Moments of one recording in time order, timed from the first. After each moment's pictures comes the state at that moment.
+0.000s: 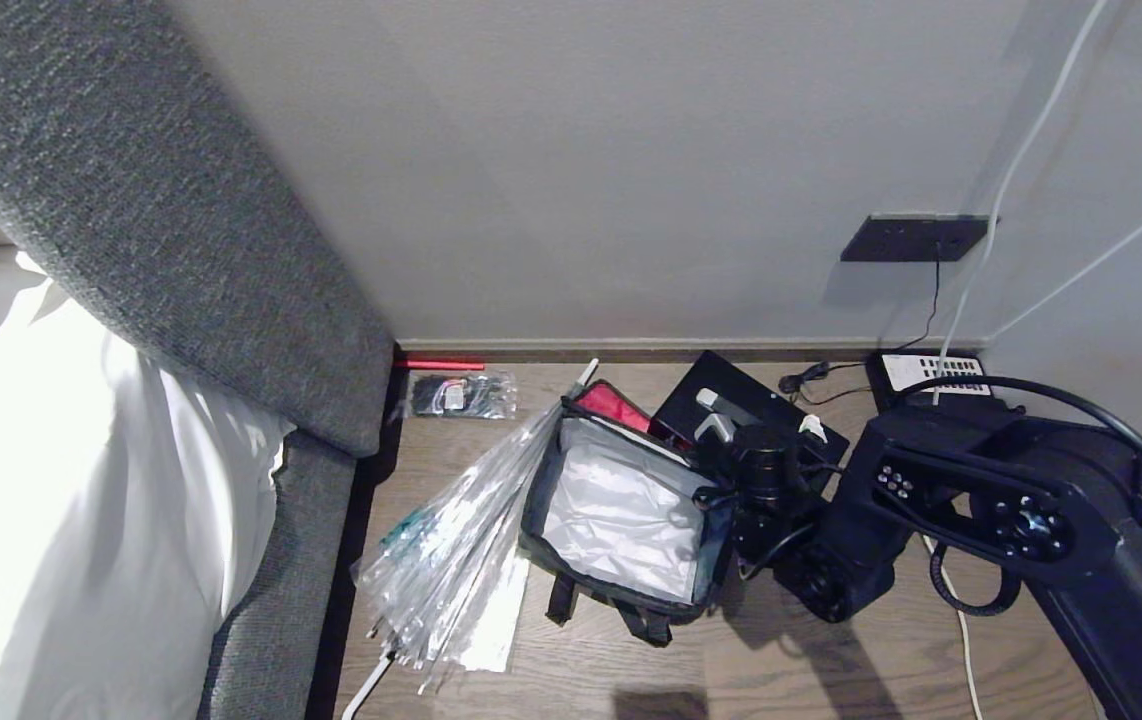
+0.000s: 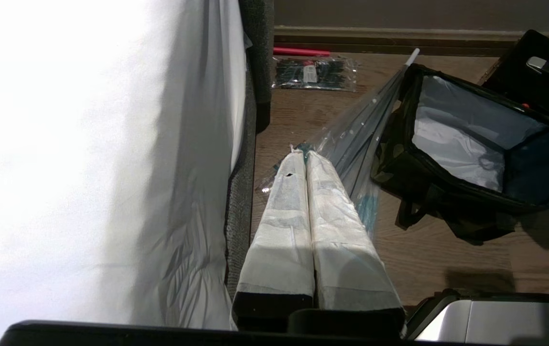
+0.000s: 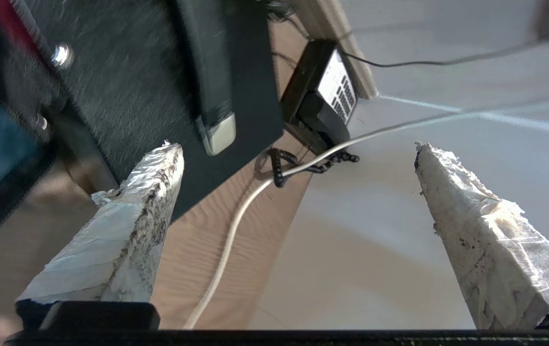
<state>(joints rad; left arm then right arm) 0.00 0.00 0.00 0.00 -0.01 0.02 0.46 2.53 -1.09 -1.21 -0.94 -0.92</state>
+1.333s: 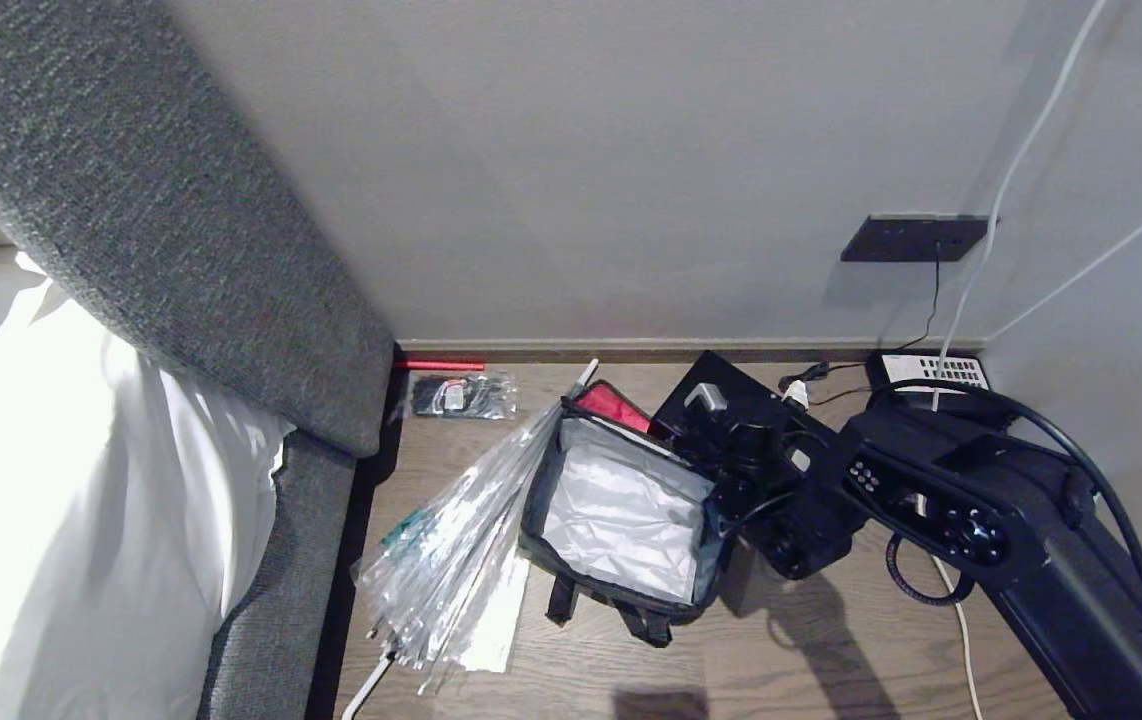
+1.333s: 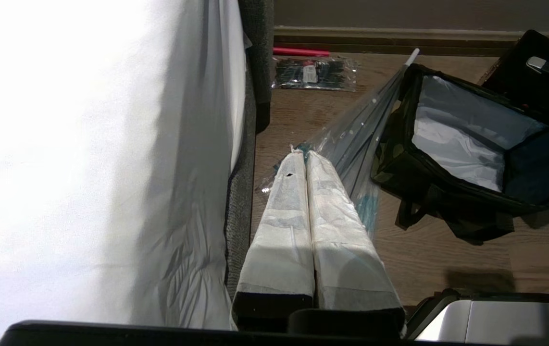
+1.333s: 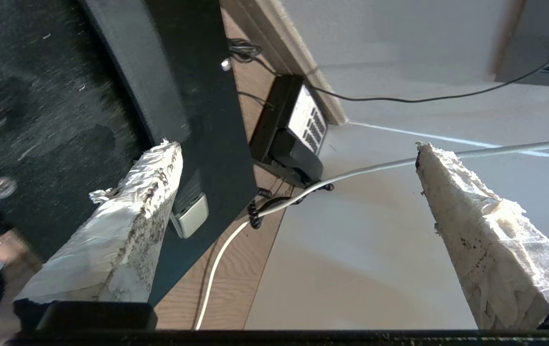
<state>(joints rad) 0.00 0.00 0.00 0.00 -0.01 0.02 0.42 2.66 -1.39 -1.25 -0.95 -1.05</state>
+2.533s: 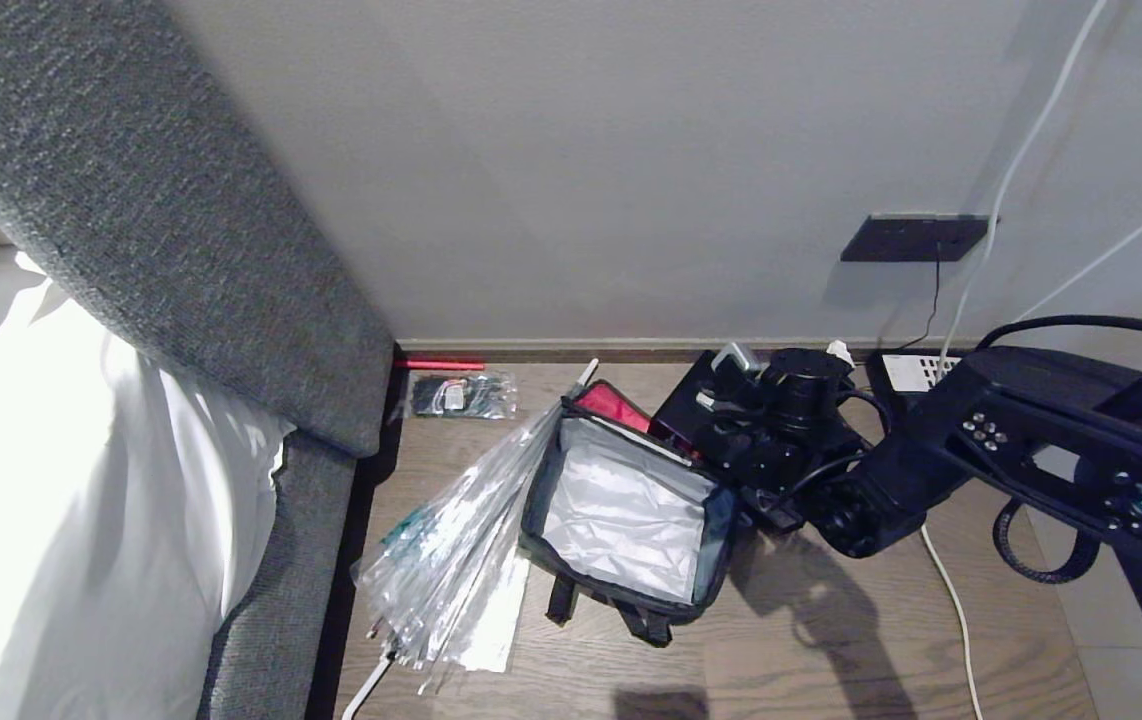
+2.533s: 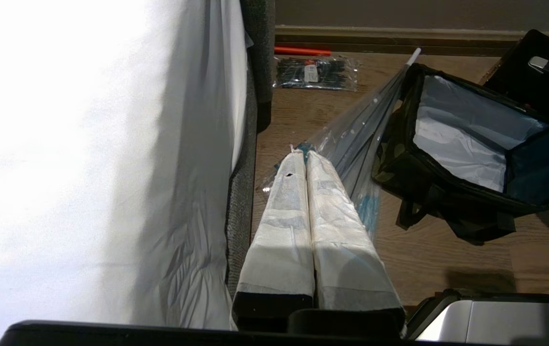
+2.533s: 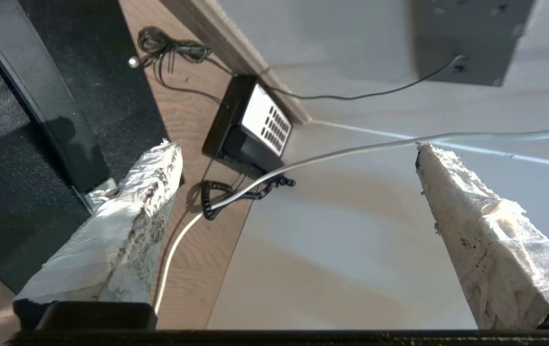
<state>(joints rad) 0.00 0.00 0.00 0.00 -0.01 0.02 0.42 2.35 -1.15 -1.17 -0.92 -1.05</state>
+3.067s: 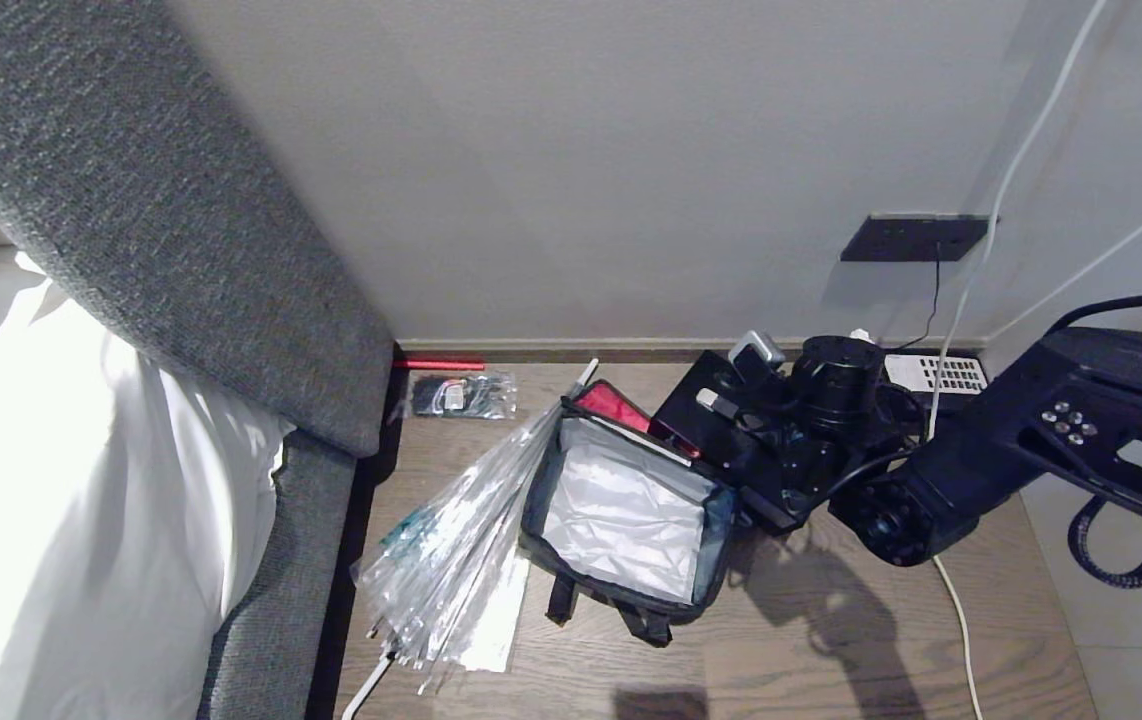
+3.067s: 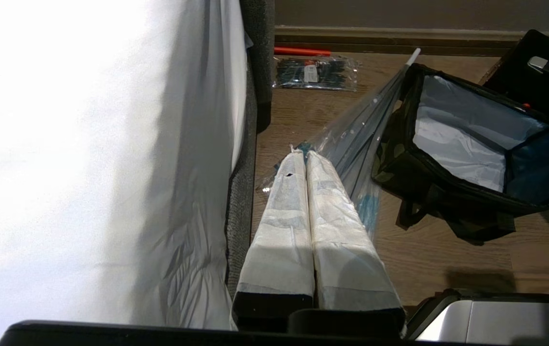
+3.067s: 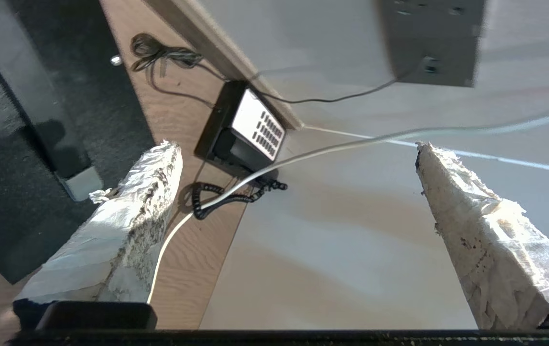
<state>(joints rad) 0.00 0.00 0.00 0.00 -0.01 0.02 0.42 2.23 -1.02 -1.18 -0.89 -1.03</state>
